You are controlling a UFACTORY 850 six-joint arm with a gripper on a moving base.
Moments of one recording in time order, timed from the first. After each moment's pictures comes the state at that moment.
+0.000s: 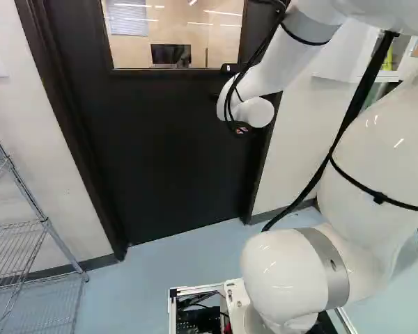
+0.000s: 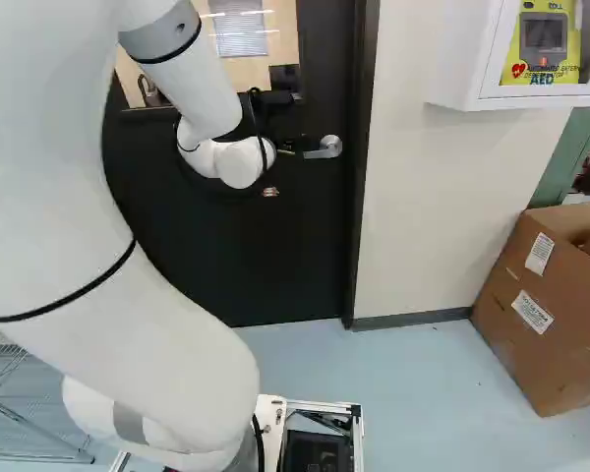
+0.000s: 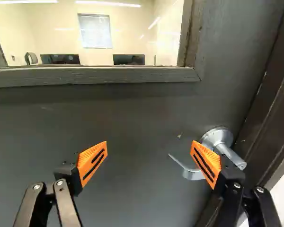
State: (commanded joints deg) arm -1.5 1.6 -39.0 0.0 43.8 0.0
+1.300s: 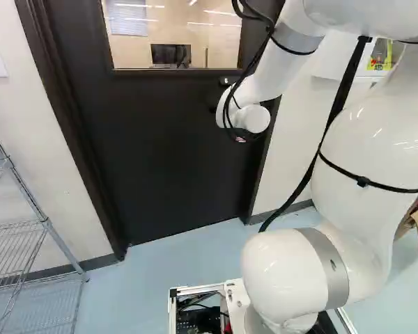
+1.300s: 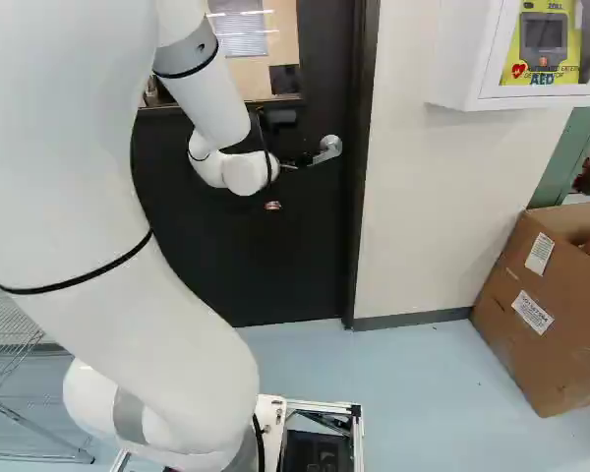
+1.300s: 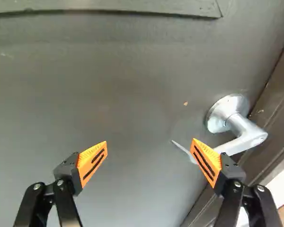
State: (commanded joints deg) arm -1.7 -3.5 -38.1 0.0 42.6 0.0
